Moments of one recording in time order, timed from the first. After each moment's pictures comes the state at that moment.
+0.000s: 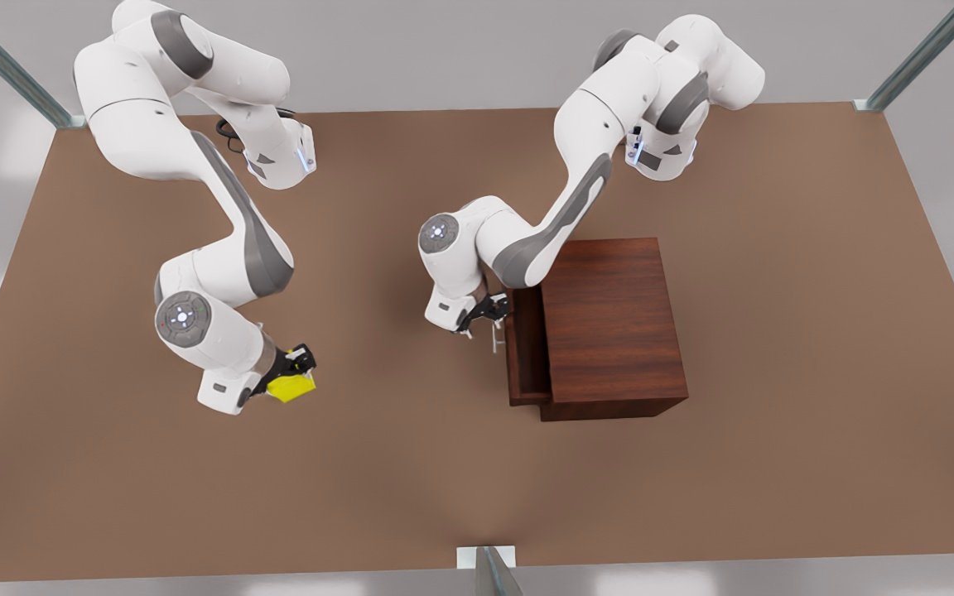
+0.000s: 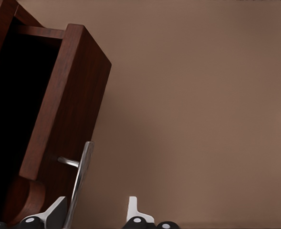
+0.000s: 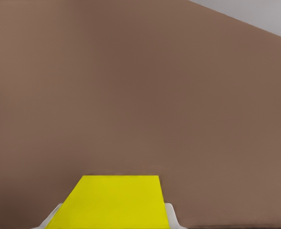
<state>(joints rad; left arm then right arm) -0.78 0.82 -0.08 -1.12 0.32 1.87 -1.18 -0.21 0.53 0.58 -1.46 -0.23 1.93 -0.02</state>
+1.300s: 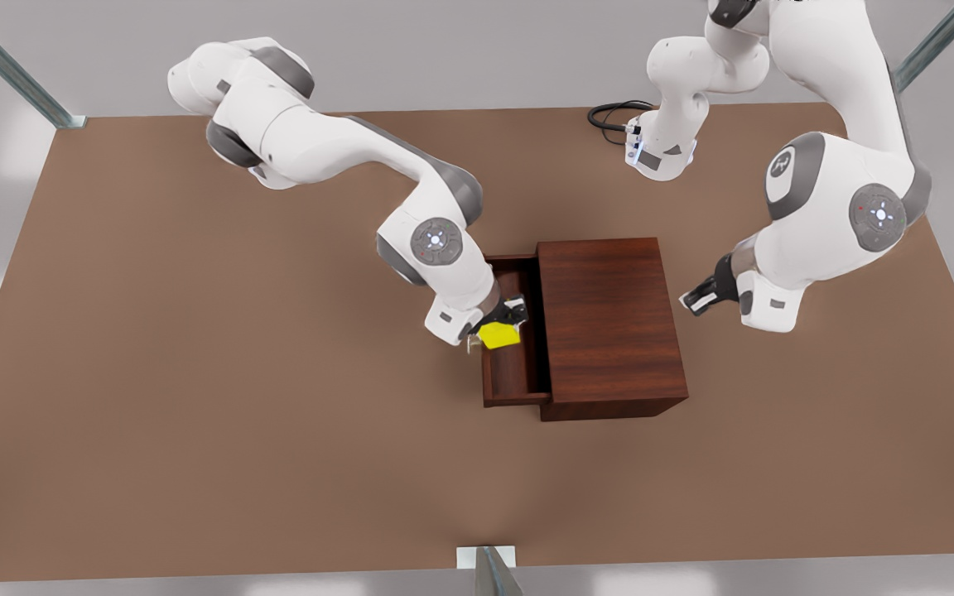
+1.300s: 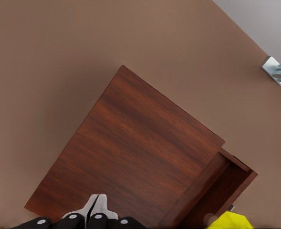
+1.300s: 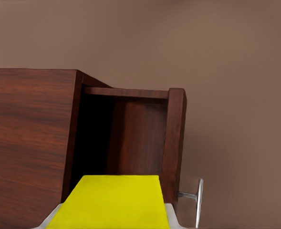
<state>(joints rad) -0.13 0.27 -0.10 -1.37 -0.22 1.57 -0.90 0.44 0.86 0.54 -0.93 -0.24 1.95 0.73</state>
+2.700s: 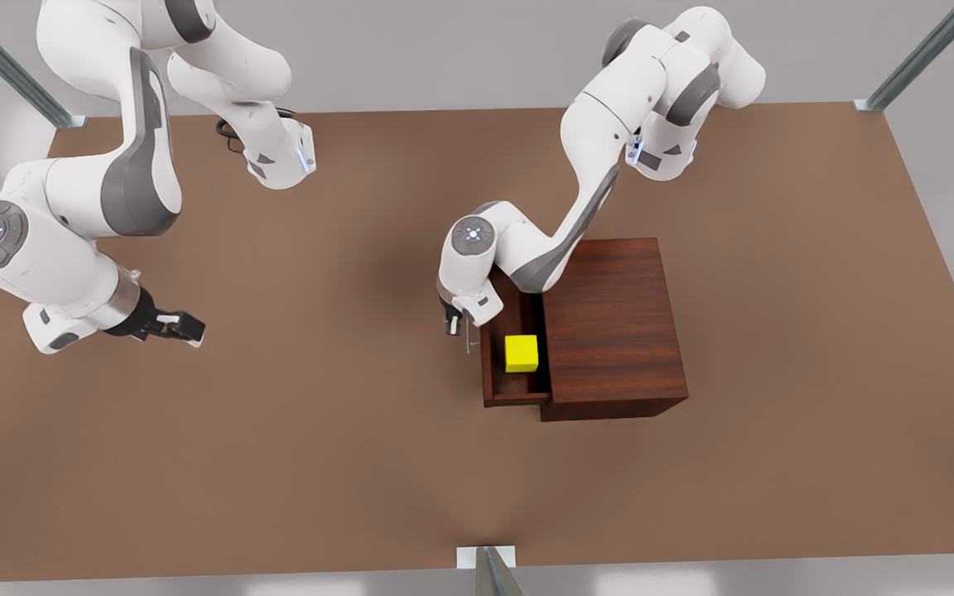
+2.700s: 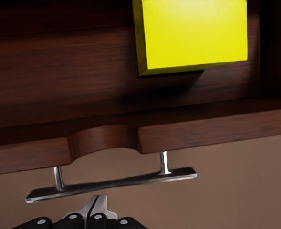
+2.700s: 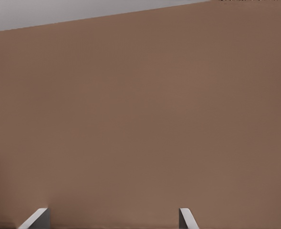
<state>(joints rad) -0.75 0.75 -0.10 -1.33 0.04 2.22 -2.32 -0.02 0.26 0.10 -1.38 -0.01 1.64 0.20</state>
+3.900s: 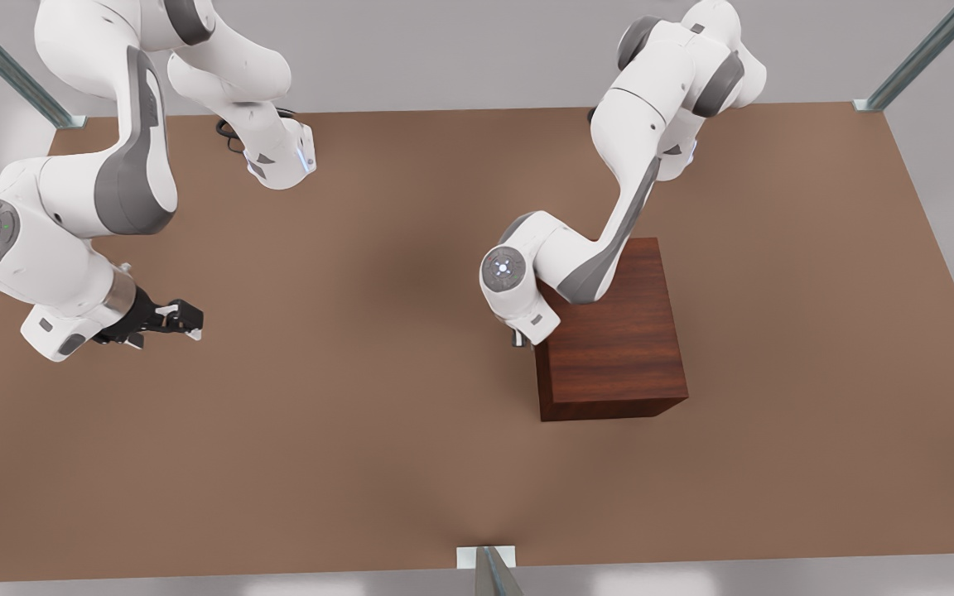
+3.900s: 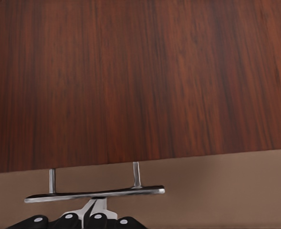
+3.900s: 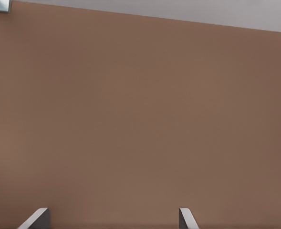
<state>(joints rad) -0.69 0.68 -0.01 -1.31 0.10 1.83 -2.22 -0.03 0.27 0.10 -1.36 -0.01 1.63 -0.06</state>
